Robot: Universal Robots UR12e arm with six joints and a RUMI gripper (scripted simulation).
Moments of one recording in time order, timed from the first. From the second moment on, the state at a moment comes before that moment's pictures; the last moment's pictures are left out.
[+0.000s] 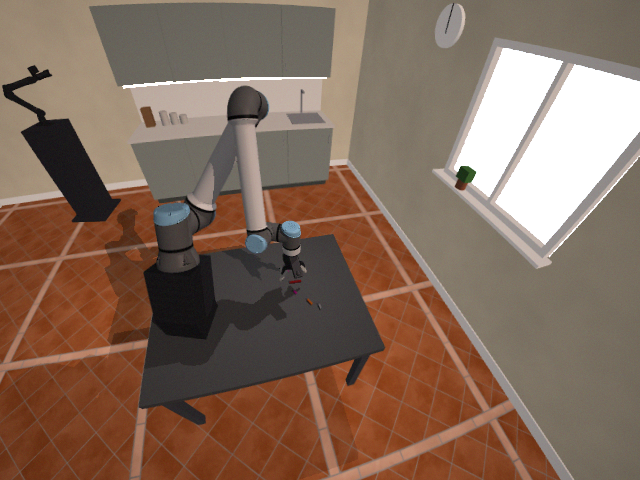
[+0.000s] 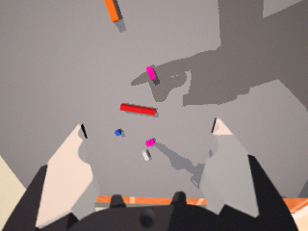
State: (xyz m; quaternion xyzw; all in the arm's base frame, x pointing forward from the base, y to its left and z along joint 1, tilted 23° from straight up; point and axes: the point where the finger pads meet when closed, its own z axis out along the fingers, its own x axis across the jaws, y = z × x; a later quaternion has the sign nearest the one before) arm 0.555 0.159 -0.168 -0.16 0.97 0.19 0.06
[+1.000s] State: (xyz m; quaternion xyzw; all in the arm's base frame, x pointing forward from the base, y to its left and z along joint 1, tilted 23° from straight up) arm 0.529 0.245 -0.146 0.22 0.95 0.20 -0.02
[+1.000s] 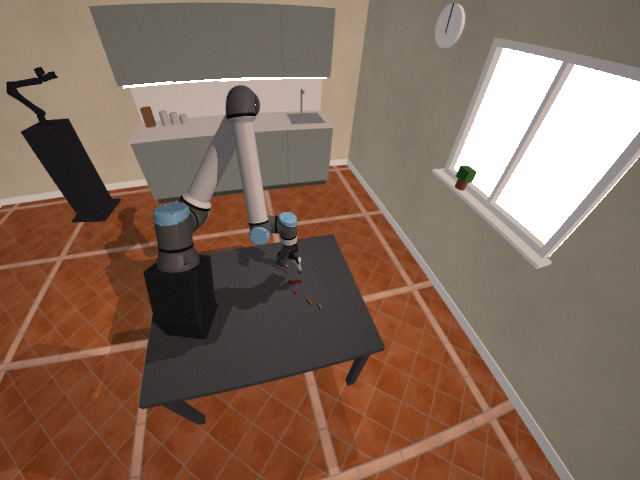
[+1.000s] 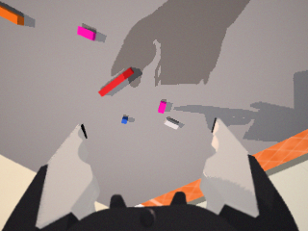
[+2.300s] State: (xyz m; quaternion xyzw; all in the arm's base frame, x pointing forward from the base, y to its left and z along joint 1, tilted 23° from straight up) arm 0.518 0.276 -0.138 0.35 0.92 0.20 -0.04
